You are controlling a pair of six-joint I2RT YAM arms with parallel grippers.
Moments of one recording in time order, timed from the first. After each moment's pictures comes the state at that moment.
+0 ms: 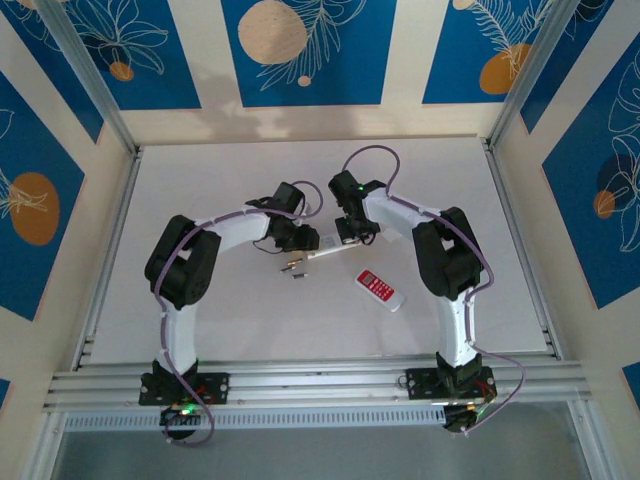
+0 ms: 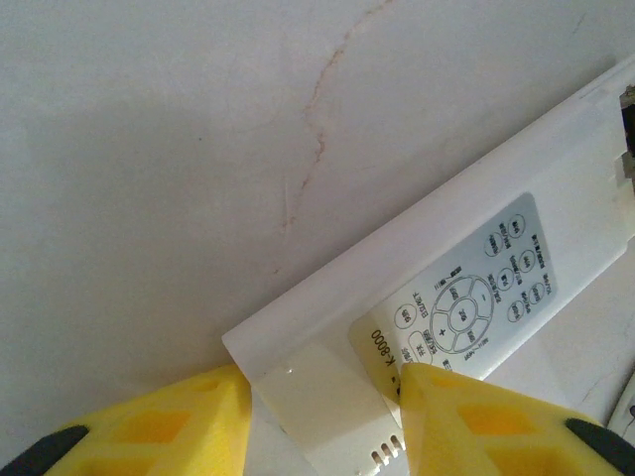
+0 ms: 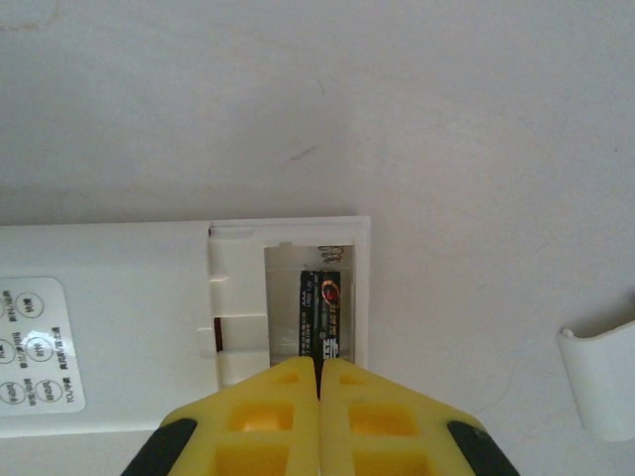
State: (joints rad) left arm -0.55 2.02 1.35 -0.48 0.30 -0.46; right arm 0.53 2.04 1.52 -0.84 0.14 0.24
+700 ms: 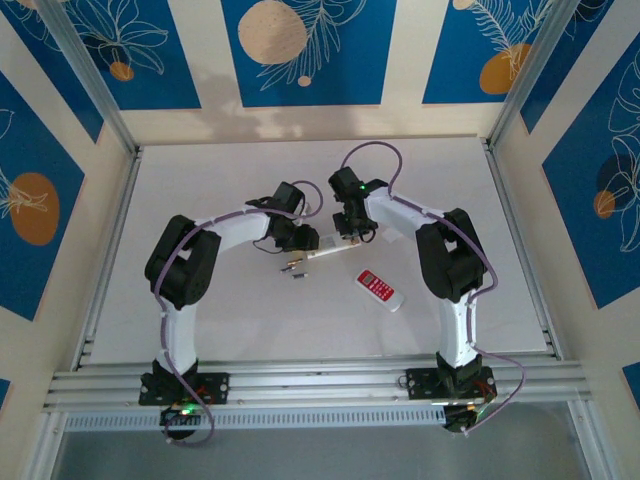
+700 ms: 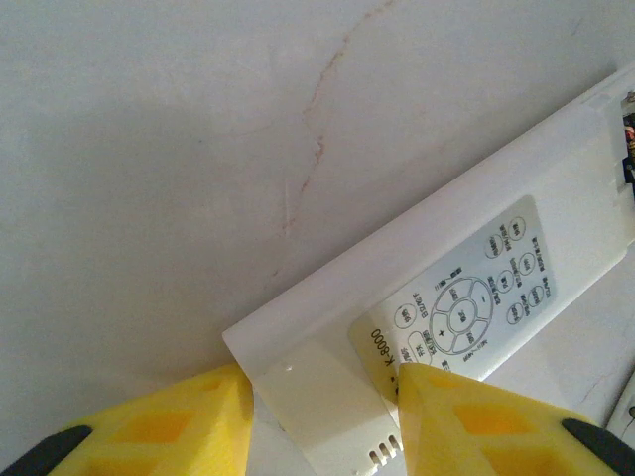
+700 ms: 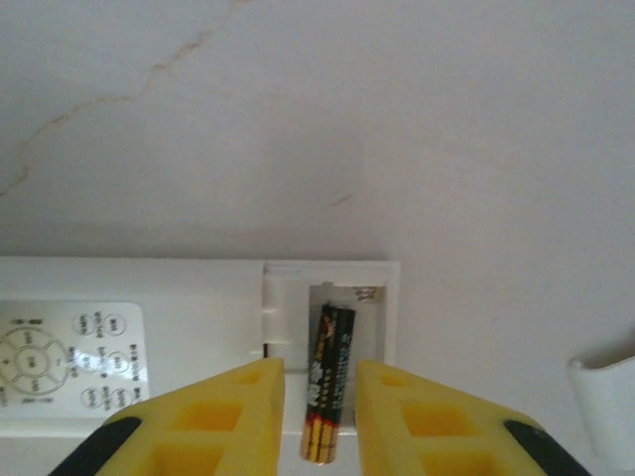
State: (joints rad) left arm -0.55 2.02 1.35 -0.48 0.30 -0.46; right arm 0.52 2.01 1.51 -0.80 0.09 0.24
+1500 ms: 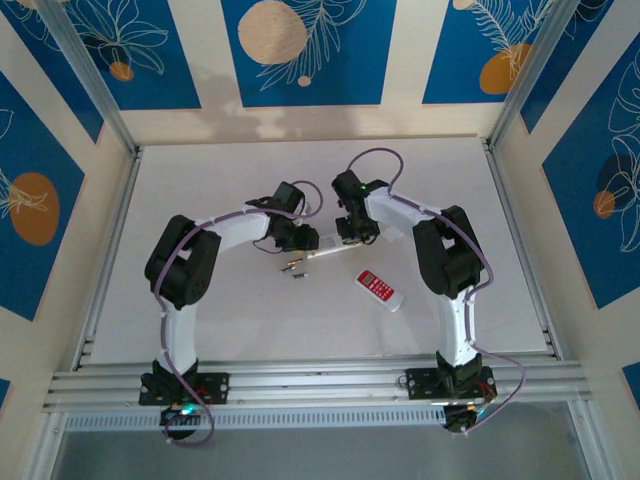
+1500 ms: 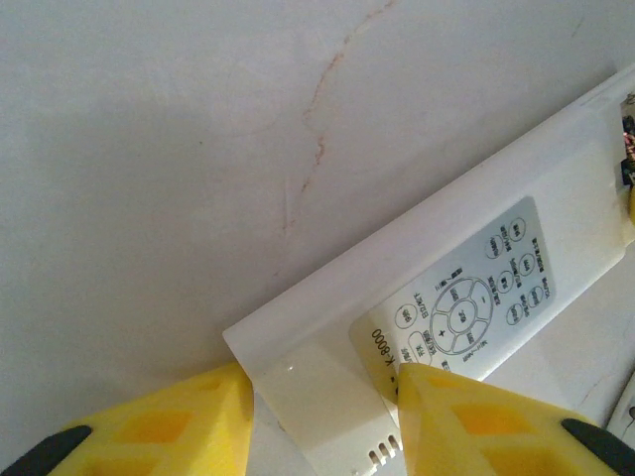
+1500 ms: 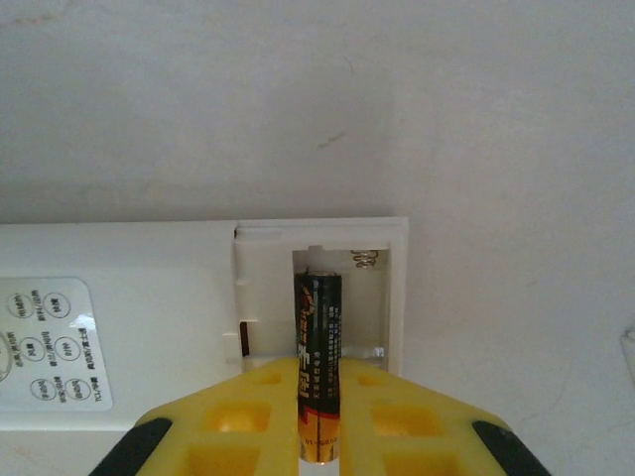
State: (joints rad) left arm -0.55 2.02 1.35 -0.48 0.30 -0.46; right arm 0.51 2.05 1.51 -0.84 0.05 0.28
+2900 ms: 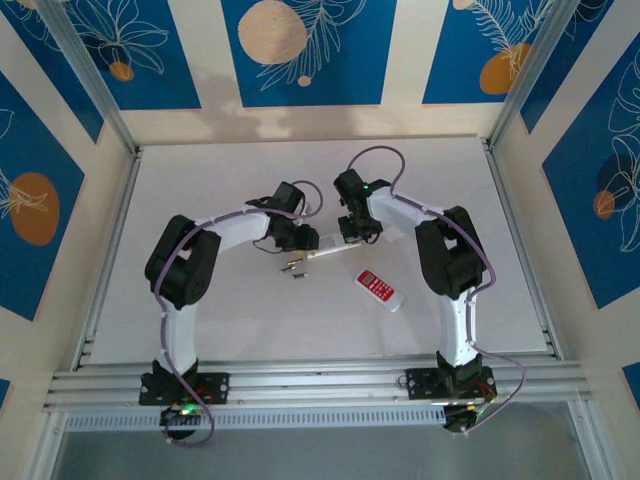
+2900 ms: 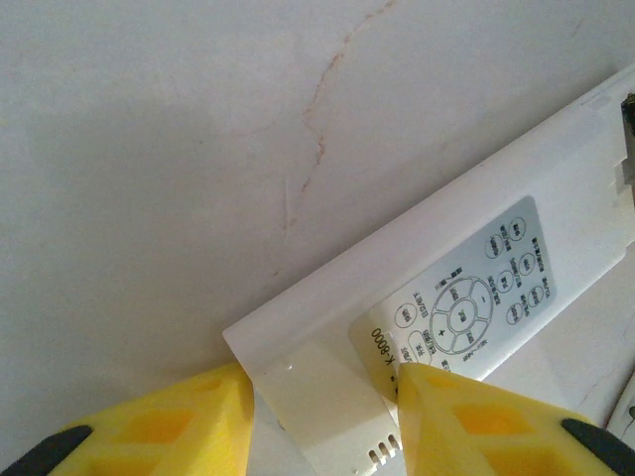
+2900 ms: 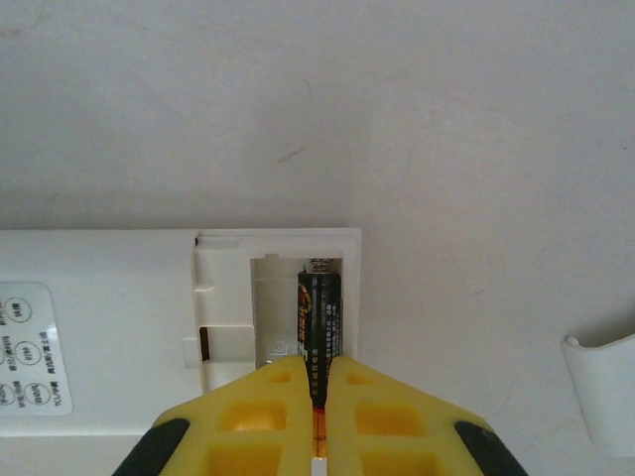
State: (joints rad) left arm -0.55 2.02 1.36 -0.48 0.30 -0.46; right arm 0.50 2.04 1.50 -0.83 0.09 0.23
